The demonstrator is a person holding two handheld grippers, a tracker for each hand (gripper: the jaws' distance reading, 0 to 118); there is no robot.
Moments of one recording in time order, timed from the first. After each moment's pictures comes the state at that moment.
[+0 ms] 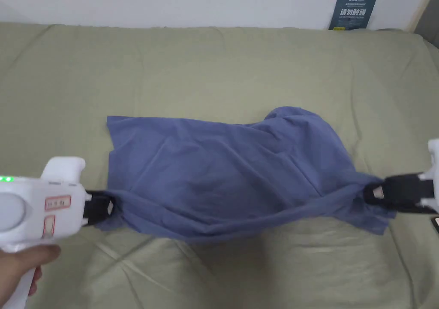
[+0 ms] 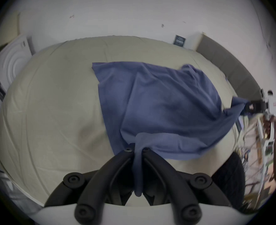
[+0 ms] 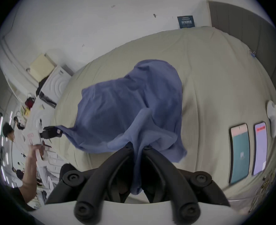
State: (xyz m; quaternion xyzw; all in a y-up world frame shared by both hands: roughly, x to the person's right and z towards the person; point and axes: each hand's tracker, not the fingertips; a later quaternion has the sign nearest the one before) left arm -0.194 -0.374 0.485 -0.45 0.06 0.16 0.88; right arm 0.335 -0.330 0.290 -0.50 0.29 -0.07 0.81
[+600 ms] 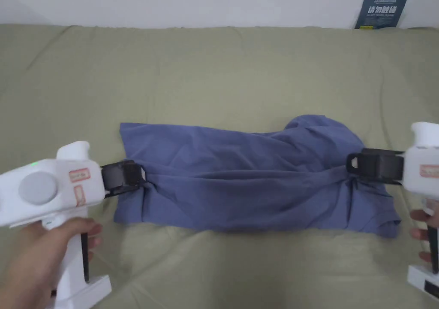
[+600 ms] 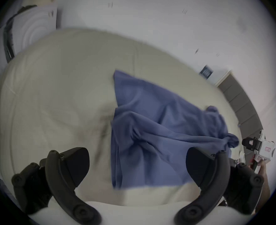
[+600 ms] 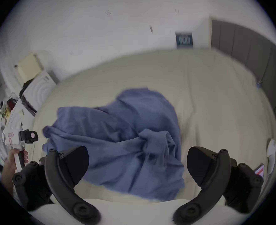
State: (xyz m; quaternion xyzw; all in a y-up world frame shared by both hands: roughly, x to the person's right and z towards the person) left arm -0.240 -0.408 0.418 -0.35 0.15 0.26 0.89; right arm 0.282 -0.370 0.254 -0.35 0.26 0.00 0.90
